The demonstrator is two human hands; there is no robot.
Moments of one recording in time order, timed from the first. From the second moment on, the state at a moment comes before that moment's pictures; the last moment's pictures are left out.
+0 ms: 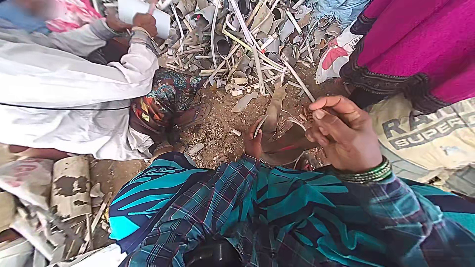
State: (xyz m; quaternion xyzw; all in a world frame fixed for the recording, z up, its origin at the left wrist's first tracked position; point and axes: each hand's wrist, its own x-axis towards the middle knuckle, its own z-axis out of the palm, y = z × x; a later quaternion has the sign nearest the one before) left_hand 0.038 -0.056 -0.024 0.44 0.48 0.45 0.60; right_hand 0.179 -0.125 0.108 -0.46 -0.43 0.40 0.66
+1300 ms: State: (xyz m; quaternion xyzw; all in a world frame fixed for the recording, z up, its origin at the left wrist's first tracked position) left_hand 0.033 -0.057 -0.029 0.44 0.50 0.46 0.59; right_hand 0.183 -0.125 0.102 -0.51 -0.36 0.39 0.68
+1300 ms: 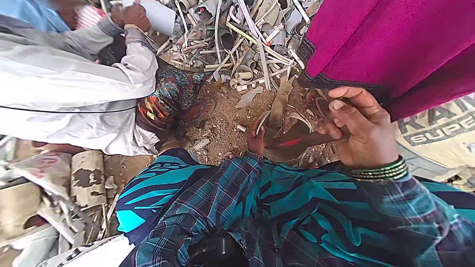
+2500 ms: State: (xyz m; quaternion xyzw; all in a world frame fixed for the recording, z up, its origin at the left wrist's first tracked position) left_hand 0.033 -0.060 -0.034 0.44 0.49 0.45 0.60; right_hand 0.165 -0.118 0.106 -0.48 -0.48 0.40 0.62
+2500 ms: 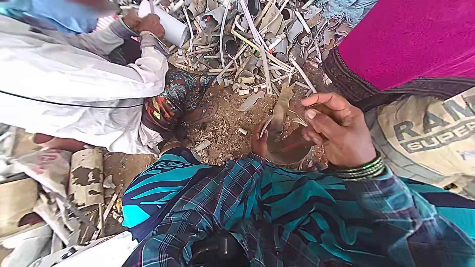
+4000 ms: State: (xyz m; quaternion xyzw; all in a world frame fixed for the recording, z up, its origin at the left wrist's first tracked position) left_hand 0.033 -0.058 -0.036 0.44 0.49 0.46 0.59; right_hand 0.166 -0.097 0.018 -0.56 -0.24 0.36 0.71
